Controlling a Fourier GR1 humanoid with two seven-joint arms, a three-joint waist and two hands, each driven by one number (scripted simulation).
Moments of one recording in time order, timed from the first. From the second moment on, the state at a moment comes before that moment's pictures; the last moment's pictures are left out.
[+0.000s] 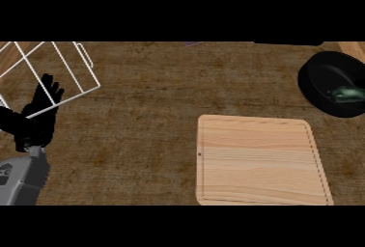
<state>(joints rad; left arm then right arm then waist) -0.27 0.36 0.11 -1.19 0.30 0.13 -0.09 -0.80 -0.80 -0.07 -0.41 -0.04 0.06 -0.48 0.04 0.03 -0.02</state>
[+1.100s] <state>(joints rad) -0.27 0.35 0.13 -1.18 0.29 0.11 -0.12 -0.74 -1.02 -0.32 -0.18 -0.23 0.32 -0.62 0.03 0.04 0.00</state>
